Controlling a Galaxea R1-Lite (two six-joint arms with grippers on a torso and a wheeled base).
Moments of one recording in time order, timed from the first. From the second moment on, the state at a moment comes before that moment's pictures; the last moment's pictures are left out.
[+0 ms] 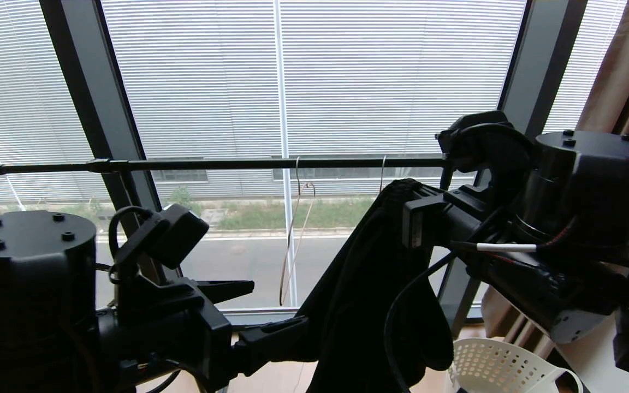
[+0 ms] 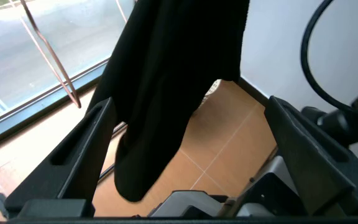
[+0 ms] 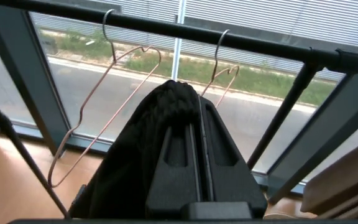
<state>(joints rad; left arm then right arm) -0.73 1.39 -0.57 -0.44 -0.17 -0.21 0.84 1.64 -0.89 -0.61 -0.67 0.03</state>
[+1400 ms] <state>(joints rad) -0.91 1.87 -0.85 -0.60 0.04 -0.25 0.95 1.73 -0.97 -0.69 -0.88 0.07</state>
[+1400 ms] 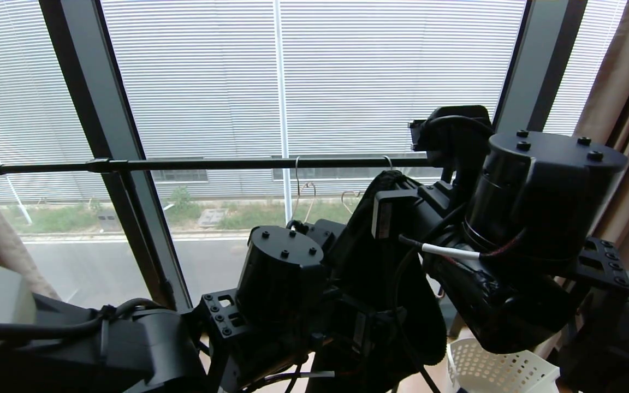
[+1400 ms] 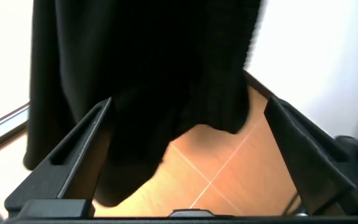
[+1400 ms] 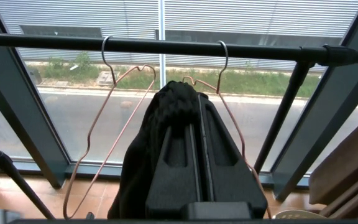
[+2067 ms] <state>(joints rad) -0.91 2.01 -0.92 -0.59 0.12 -0.25 0.95 1.72 -0.97 -0.70 -0.88 0.07</state>
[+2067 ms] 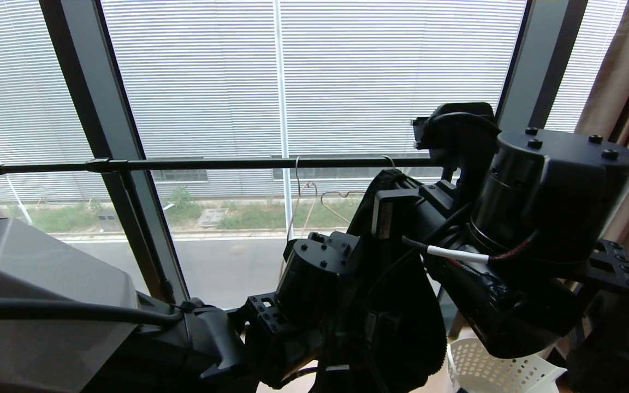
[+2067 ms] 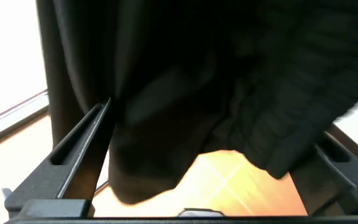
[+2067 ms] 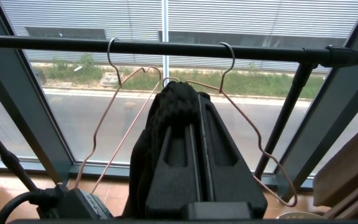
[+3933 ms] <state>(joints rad) -0.96 1.64 -0.41 -0.59 0.28 -0.26 0.75 1.71 -0.98 -0.77 -0.84 0.03</state>
